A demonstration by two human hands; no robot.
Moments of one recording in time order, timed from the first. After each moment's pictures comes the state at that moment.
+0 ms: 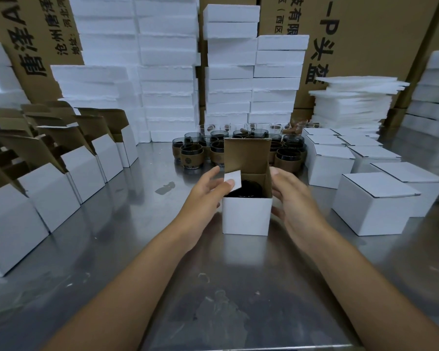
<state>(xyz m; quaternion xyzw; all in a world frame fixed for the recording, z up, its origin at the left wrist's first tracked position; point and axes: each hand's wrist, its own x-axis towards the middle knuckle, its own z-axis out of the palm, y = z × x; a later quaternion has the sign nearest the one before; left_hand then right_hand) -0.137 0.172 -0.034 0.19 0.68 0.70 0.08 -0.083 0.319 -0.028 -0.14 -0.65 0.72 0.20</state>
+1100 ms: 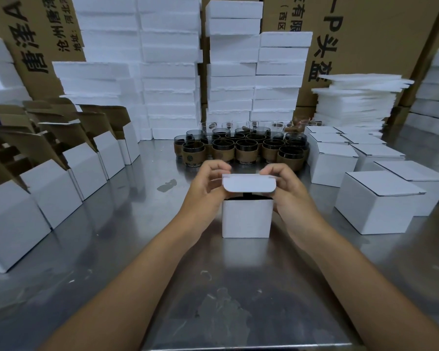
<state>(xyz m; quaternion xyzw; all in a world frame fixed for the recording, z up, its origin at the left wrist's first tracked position) -0.132 0.169 -0.031 0.26 0.67 0.70 0.00 -0.078 0.314 -0.029 -0.01 -0.70 0.69 0.20</state>
